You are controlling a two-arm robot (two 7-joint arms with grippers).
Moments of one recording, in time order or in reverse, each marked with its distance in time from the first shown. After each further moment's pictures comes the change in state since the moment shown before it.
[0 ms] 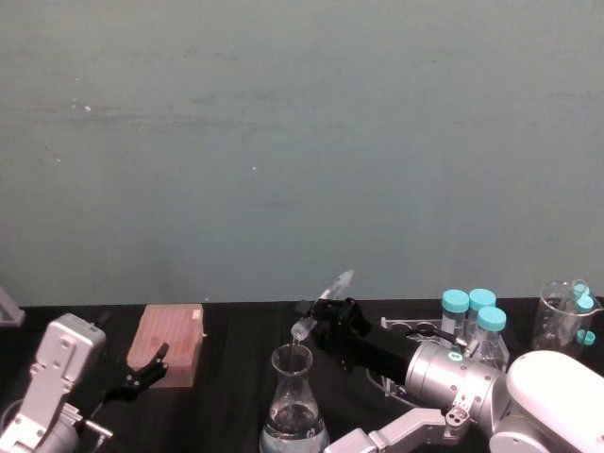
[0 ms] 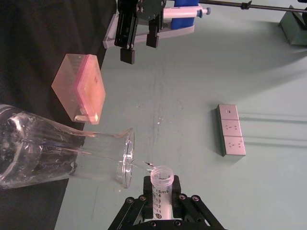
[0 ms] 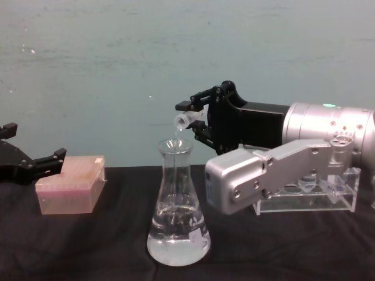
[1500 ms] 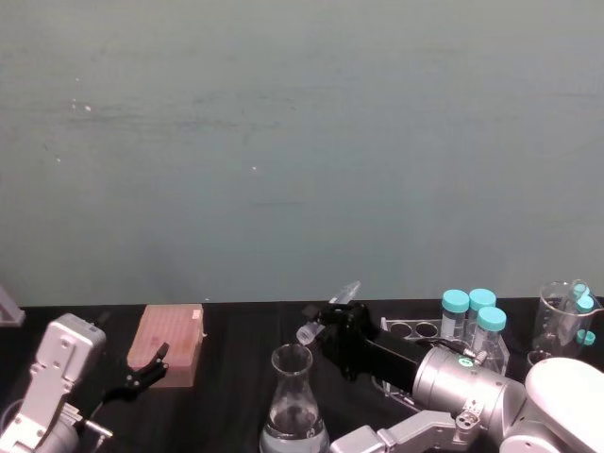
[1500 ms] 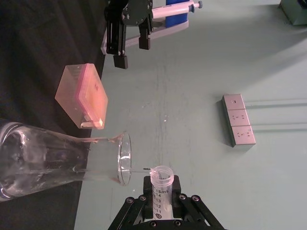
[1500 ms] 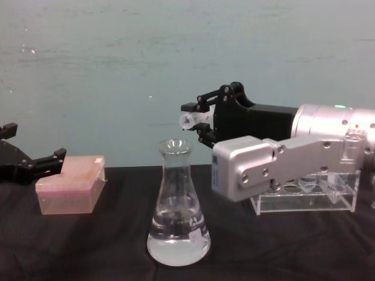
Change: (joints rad) left arm 0.000 0.000 0.000 0.000 0.000 0.000 0.000; right arm -0.065 0.012 0.072 -0.069 0.093 -0.017 0.095
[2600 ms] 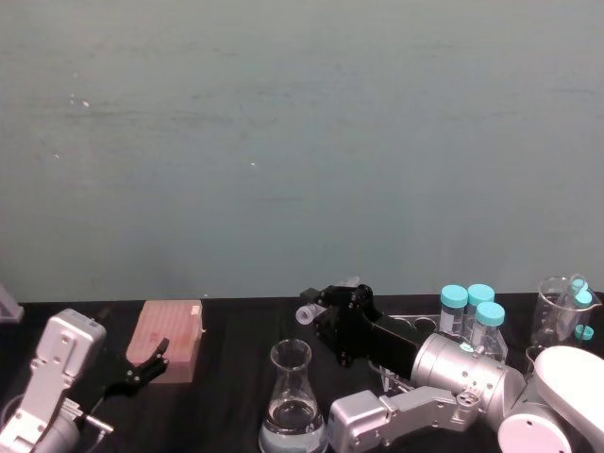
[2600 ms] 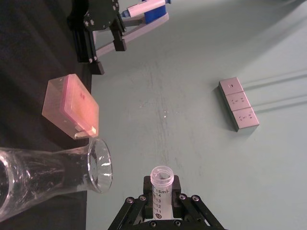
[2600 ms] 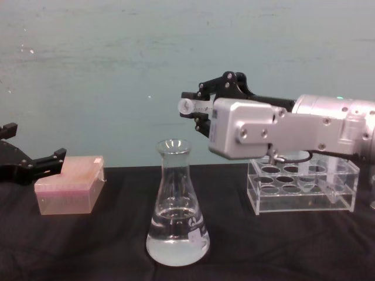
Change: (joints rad) left arm 0.000 0.000 0.000 0.000 0.000 0.000 0.000; right arm -0.030 -0.043 0.086 0.000 0.138 -0.027 0.093
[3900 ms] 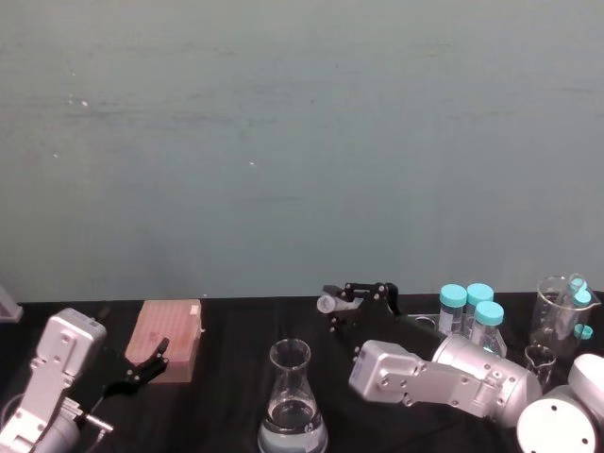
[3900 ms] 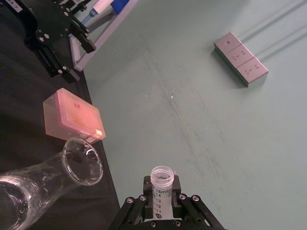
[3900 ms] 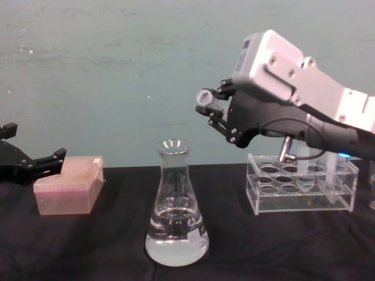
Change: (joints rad) left arm 0.000 0.000 0.000 0.000 0.000 0.000 0.000; right arm -0.085 -0.024 0.135 -0.054 0.301 0.064 0.201
